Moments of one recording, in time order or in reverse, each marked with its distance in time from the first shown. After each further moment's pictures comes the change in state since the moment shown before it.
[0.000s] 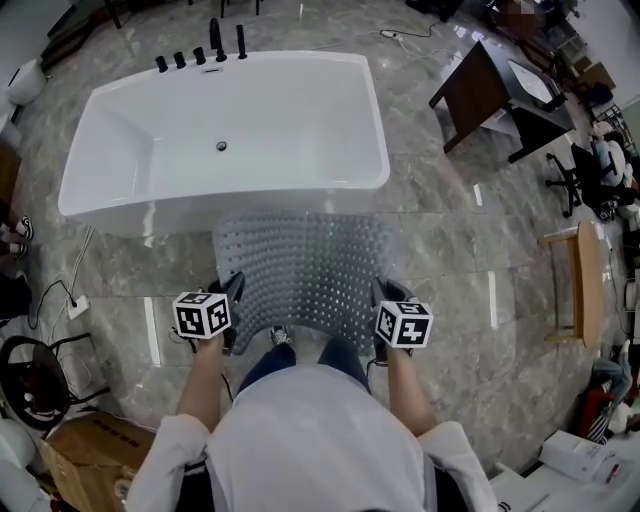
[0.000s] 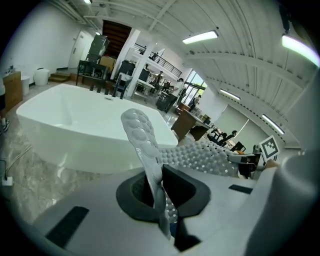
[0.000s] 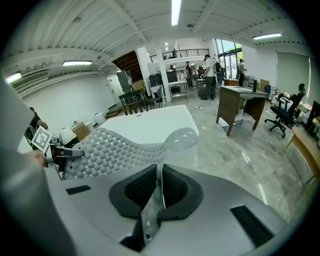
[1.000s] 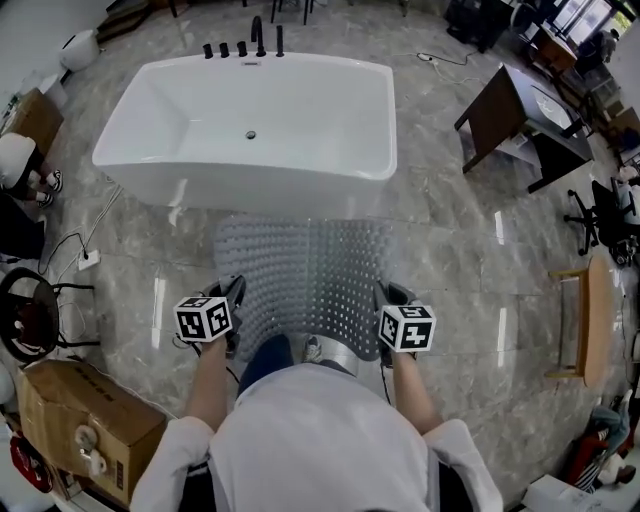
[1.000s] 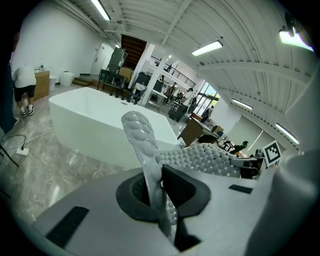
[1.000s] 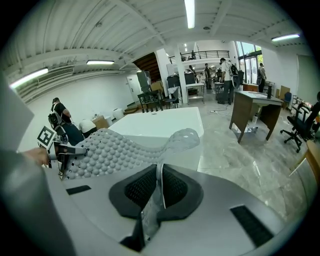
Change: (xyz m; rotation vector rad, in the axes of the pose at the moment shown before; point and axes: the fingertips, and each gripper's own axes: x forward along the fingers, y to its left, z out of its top) left arm -0.073 -0.091 -0.100 -0.117 -0.134 0.138; right arm -0.089 -0.025 -0.054 -0.146 -0.013 0.164
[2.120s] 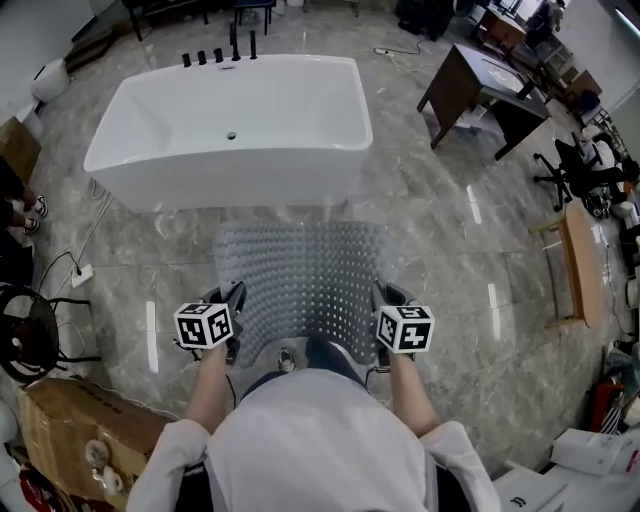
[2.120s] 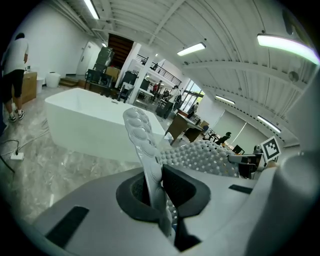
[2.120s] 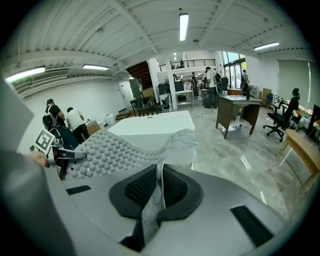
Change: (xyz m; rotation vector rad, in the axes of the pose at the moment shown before) left arm -0.118 -0.008 -0.098 0.102 0.023 -0.126; right arm -0.124 0.096 -0.108 0.065 -0.081 -0.124
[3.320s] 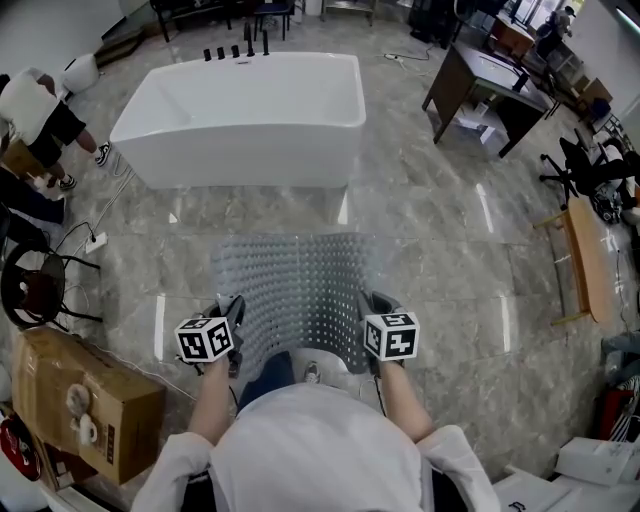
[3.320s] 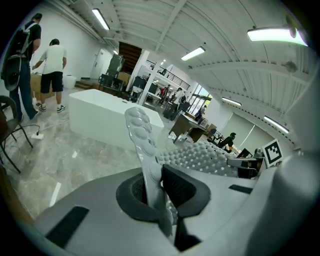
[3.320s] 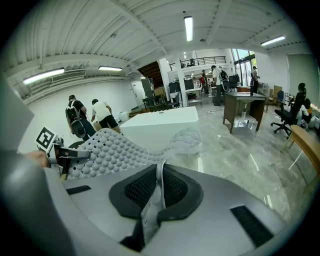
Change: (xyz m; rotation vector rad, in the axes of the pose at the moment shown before) left arm -0.121 -0.131 -0.185 -0.059 -0.056 0.110; right arm -0.164 0.000 -0.152 -0.057 0.008 0.131
